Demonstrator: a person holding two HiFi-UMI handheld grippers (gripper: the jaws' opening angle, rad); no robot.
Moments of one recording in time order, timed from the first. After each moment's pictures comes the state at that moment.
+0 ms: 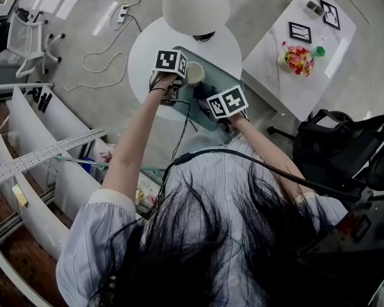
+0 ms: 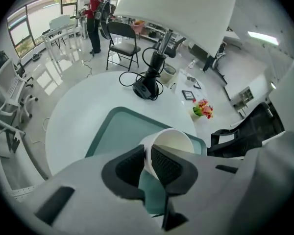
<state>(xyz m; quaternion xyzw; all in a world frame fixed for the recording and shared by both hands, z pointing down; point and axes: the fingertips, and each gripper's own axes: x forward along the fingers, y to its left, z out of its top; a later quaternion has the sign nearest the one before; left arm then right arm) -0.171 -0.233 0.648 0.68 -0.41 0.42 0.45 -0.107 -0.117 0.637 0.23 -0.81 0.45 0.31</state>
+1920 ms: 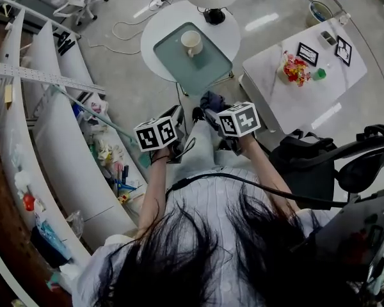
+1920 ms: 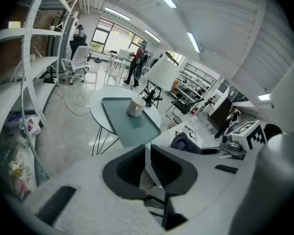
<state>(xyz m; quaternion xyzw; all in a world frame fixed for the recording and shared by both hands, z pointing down) -0.070 0.078 0.543 0.62 -0.65 0.08 0.44 0.025 0.050 0.563 0.13 -0.88 0.34 0.30</state>
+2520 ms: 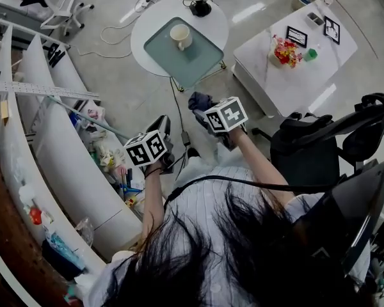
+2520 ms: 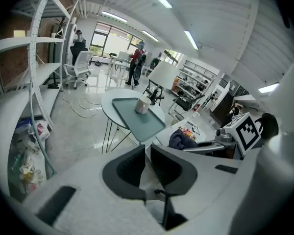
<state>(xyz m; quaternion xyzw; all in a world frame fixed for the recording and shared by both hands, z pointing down) -0.095 0.148 0.536 0.62 -0.65 0.11 0.43 0.003 0.096 0.572 0.12 -0.87 0.36 0.31</state>
